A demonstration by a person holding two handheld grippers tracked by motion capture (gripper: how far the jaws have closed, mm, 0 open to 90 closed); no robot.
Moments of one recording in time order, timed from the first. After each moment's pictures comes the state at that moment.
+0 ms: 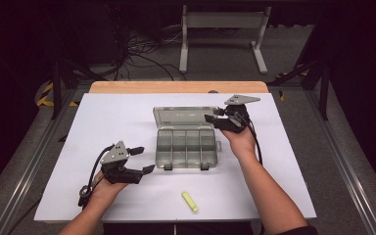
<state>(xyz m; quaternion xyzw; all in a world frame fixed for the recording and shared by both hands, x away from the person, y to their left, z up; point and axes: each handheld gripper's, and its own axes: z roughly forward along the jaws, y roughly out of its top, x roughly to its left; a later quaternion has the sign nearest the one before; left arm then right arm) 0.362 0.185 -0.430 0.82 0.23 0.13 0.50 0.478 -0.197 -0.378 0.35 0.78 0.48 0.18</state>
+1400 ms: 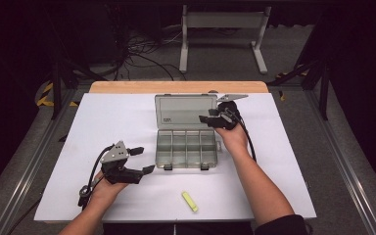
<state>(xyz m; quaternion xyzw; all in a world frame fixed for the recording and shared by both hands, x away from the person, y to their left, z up) 0.364 0.185 -0.432 0.82 0.24 0.12 0.50 0.512 -0.184 -0.406 0.39 0.80 0.45 0.14</state>
